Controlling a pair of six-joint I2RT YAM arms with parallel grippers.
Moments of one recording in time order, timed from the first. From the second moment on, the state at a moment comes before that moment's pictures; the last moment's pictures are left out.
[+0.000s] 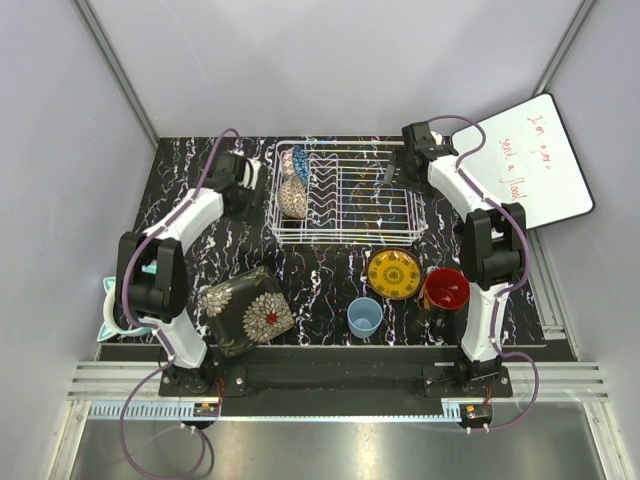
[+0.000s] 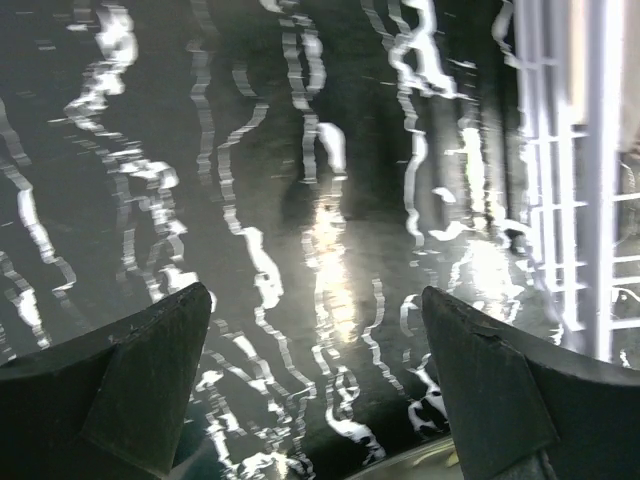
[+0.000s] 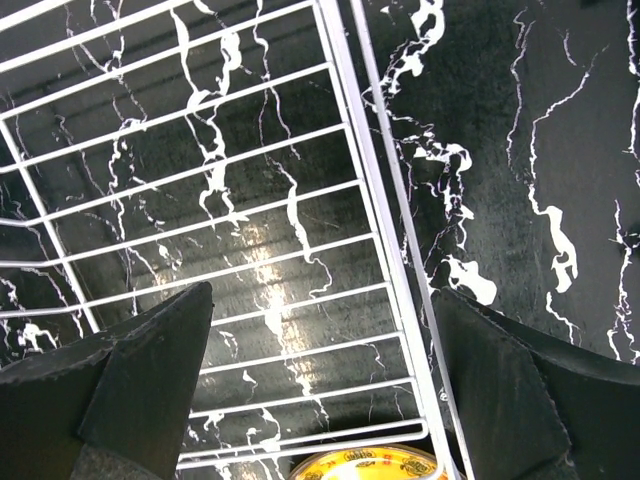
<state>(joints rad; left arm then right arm) -0.22 1.75 1.31 -0.58 -0.11 0.07 0.25 2.05 1.76 -0.68 0.19 0.53</state>
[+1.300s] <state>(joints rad) -0.16 1.60 1.37 -0.61 -0.02 0.04 0.25 2.01 1.77 -0.70 0.09 0.51</state>
